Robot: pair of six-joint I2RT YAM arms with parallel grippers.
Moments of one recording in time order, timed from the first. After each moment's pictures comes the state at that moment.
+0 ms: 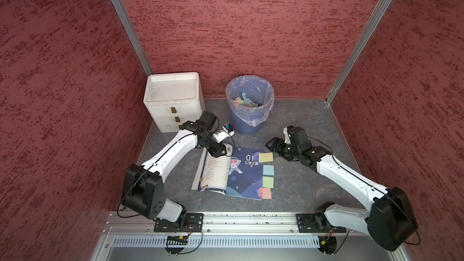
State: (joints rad) left arm -0.44 1.50 1.20 -0.96 0.38 0.45; right arm 0.46 1.24 0.78 -0.36 -0.22 0.85
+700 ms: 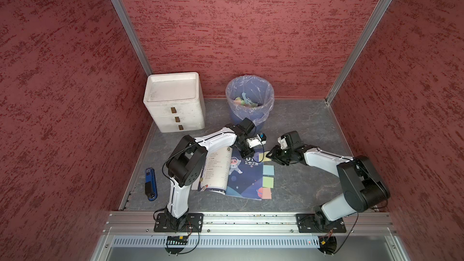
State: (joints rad) left arm -0.70 1.99 1.45 -0.70 0.33 0.43; right arm 0.35 1.56 0.72 -0.16 -0.48 0.79
